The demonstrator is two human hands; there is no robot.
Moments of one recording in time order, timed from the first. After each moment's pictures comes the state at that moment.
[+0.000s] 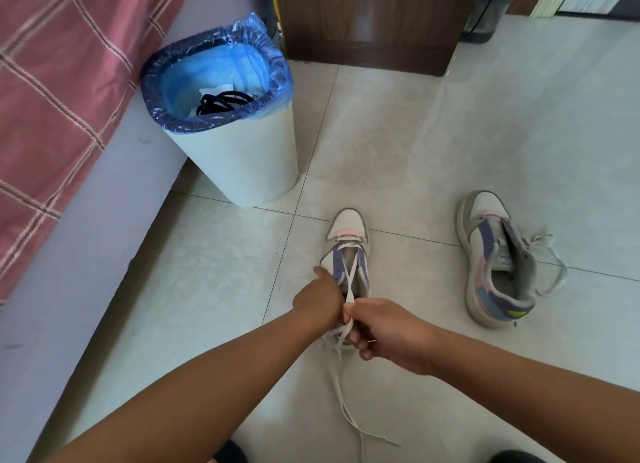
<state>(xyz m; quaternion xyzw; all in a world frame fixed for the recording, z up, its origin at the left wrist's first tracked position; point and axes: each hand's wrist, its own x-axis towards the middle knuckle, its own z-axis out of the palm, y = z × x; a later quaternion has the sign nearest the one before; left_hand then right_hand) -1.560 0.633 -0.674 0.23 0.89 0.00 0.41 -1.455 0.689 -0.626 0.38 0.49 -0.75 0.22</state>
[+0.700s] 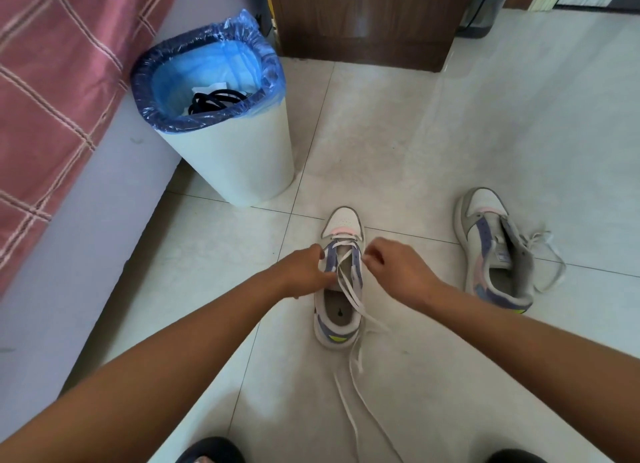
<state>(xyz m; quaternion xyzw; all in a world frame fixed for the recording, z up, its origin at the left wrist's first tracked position) -1.614 0.630 -0.649 0.32 0.83 0.08 0.45 -1.485 0.750 -0.644 0.32 0.88 -0.34 0.11</state>
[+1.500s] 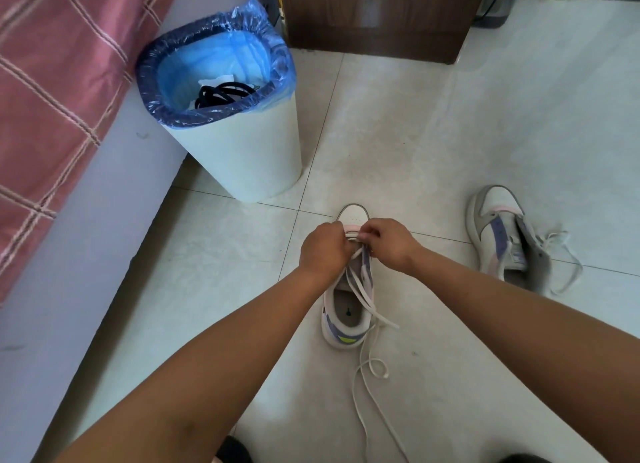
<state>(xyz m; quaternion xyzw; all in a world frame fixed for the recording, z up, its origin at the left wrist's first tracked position) -1.607 0.668 -0.677 0.33 0.90 0.15 0.23 -1.533 0.776 -0.694 0.34 0.82 -0.45 0.09</state>
